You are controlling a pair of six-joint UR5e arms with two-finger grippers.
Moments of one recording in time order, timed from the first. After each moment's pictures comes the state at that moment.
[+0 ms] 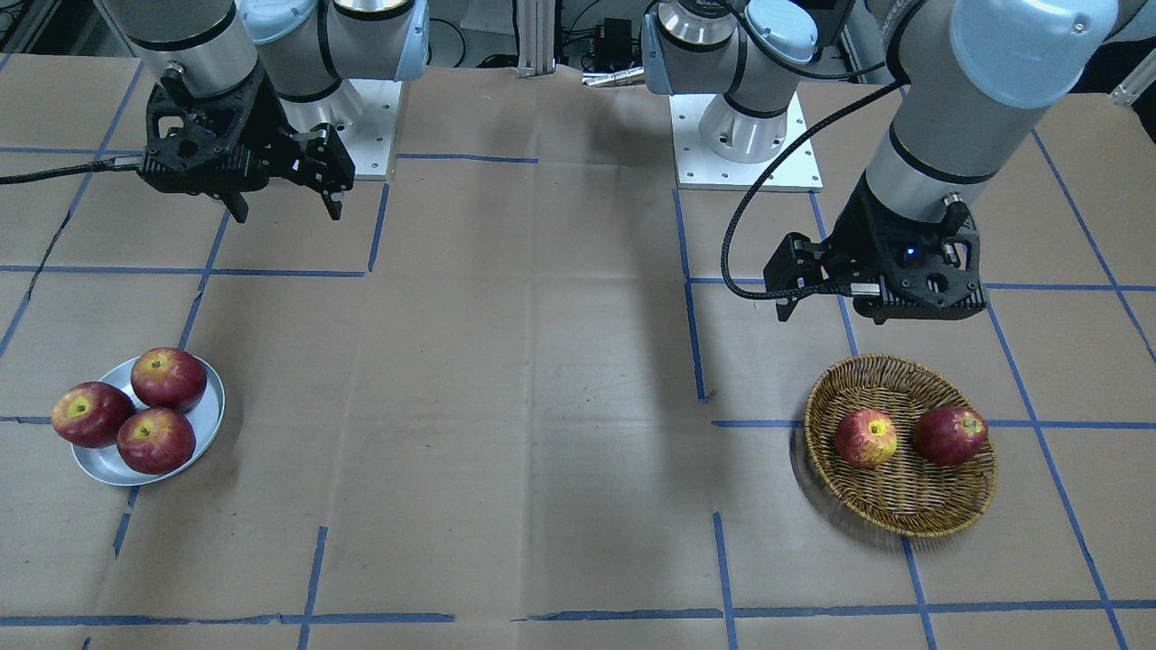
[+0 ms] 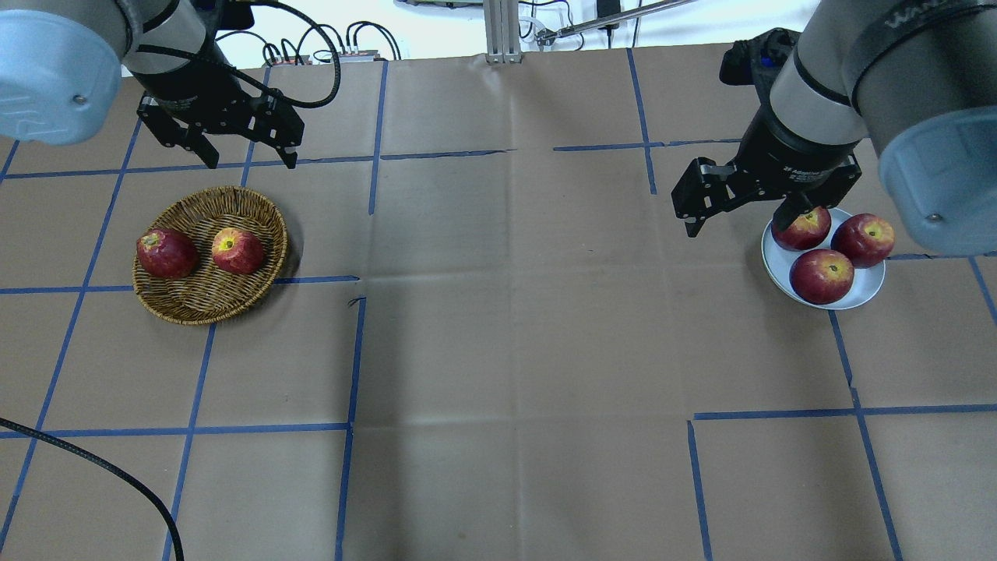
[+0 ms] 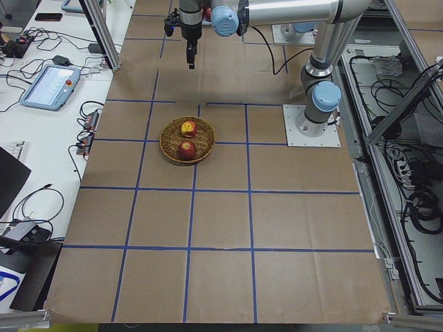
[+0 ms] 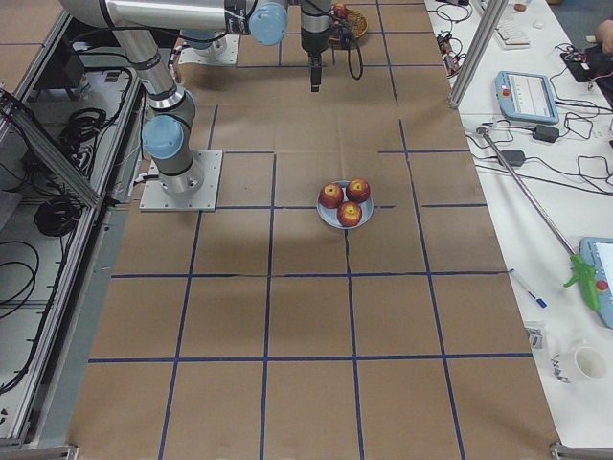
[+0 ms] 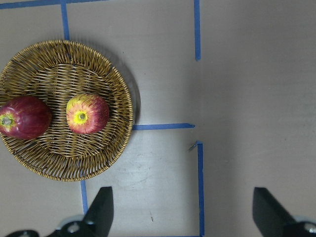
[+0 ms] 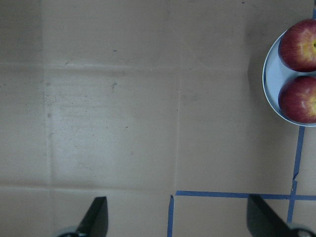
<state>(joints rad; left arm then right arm) -1.50 -1.70 -1.52 -1.46 1.60 0.11 1.56 -1.67 1.74 -1.64 -1.54 -0.04</state>
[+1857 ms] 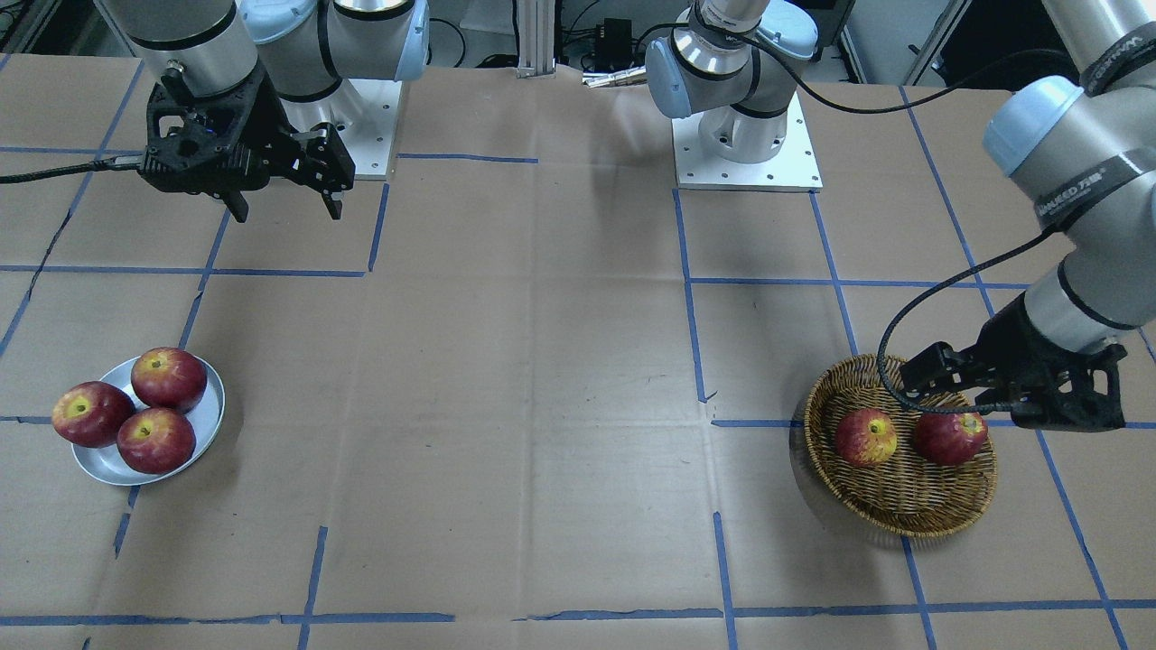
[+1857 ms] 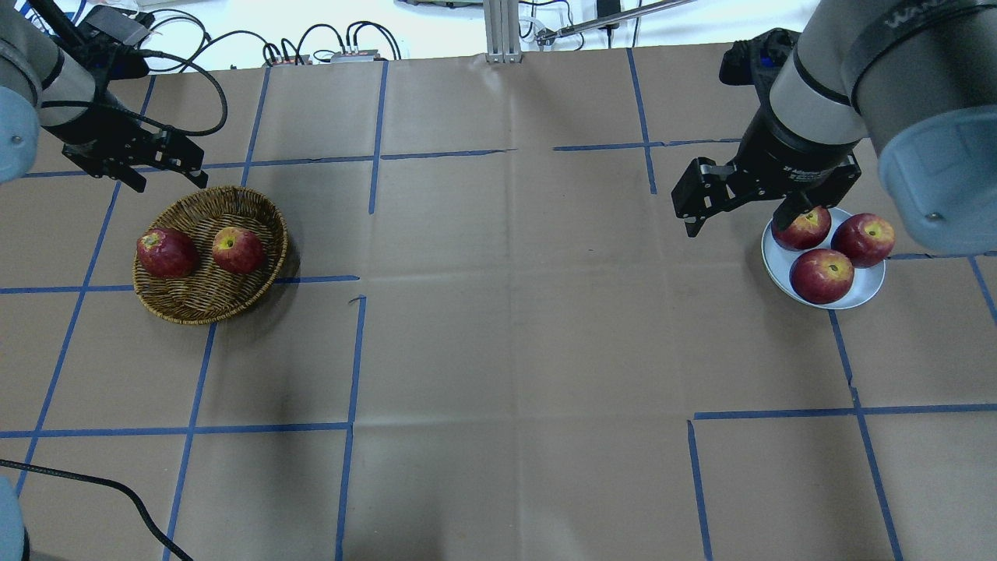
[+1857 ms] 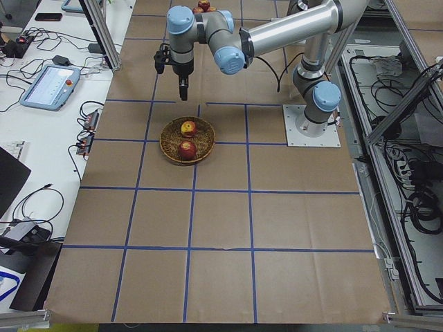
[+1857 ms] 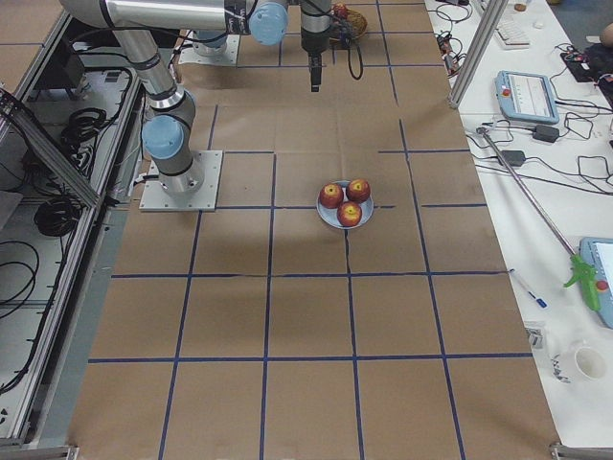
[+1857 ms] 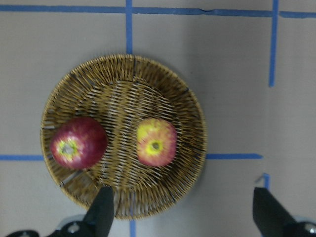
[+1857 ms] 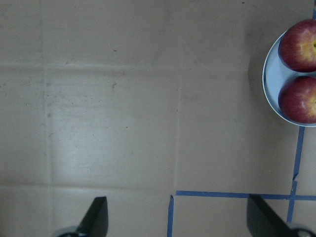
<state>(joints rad) -1.19 -1.87 -1.63 -1.23 1.48 0.42 1.56 -1.67 1.74 -1.64 -1.54 -0.05</state>
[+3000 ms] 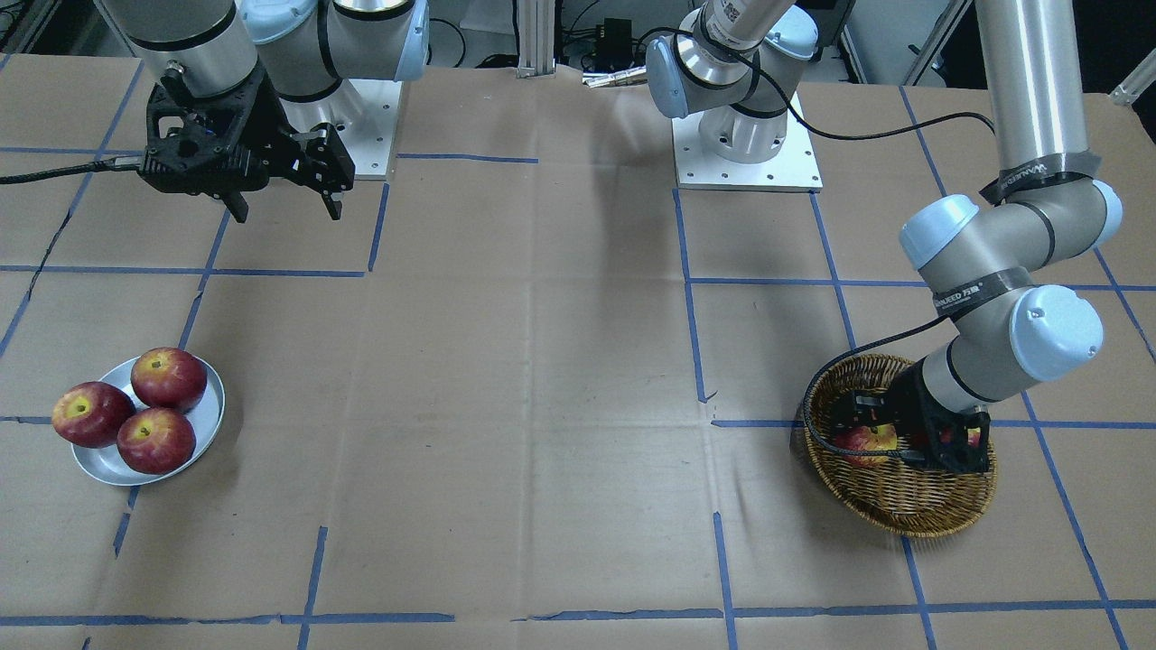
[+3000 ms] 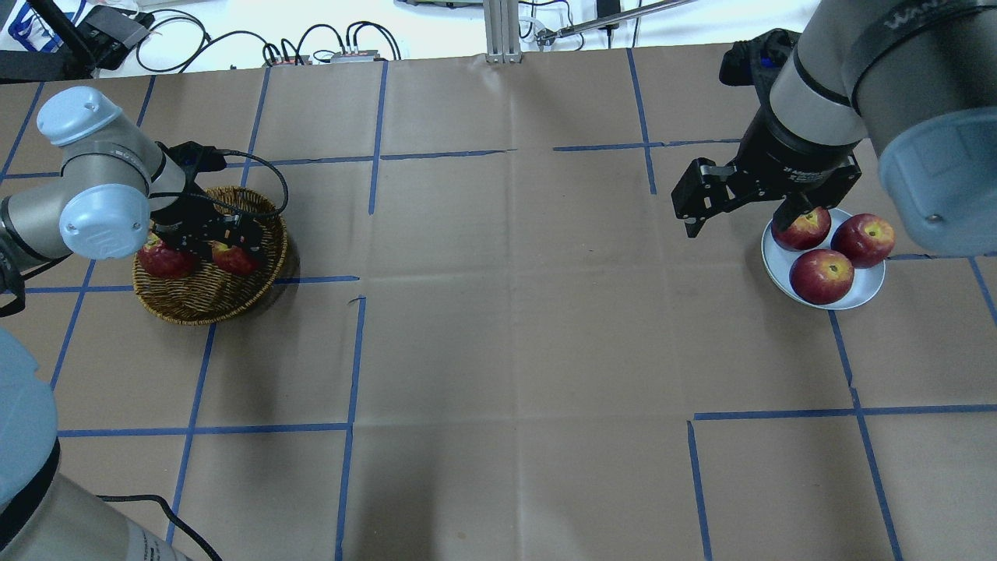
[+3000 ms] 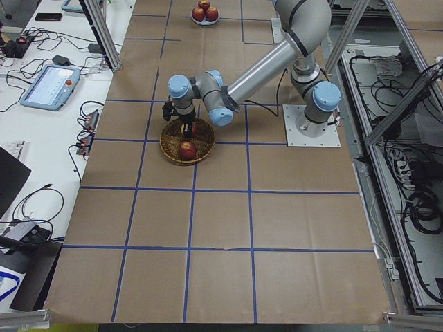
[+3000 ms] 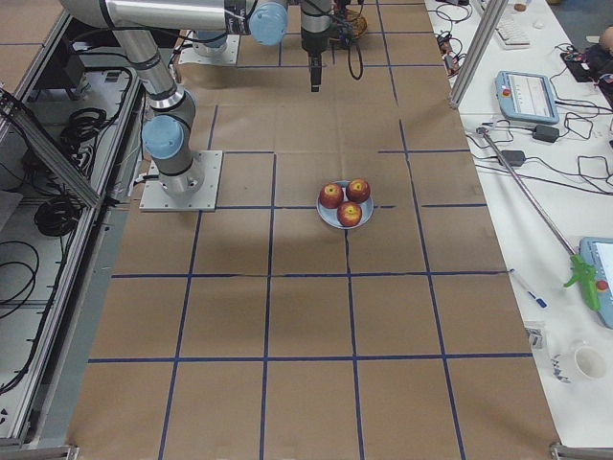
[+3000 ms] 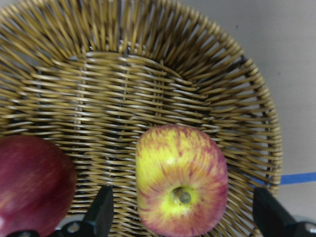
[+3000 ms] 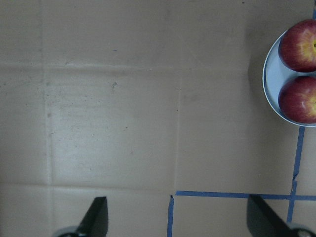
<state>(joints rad) -1.20 -2.00 -1.79 -1.01 1.50 0.44 1.56 -1.67 1.74 -1.64 -1.54 -0.05</state>
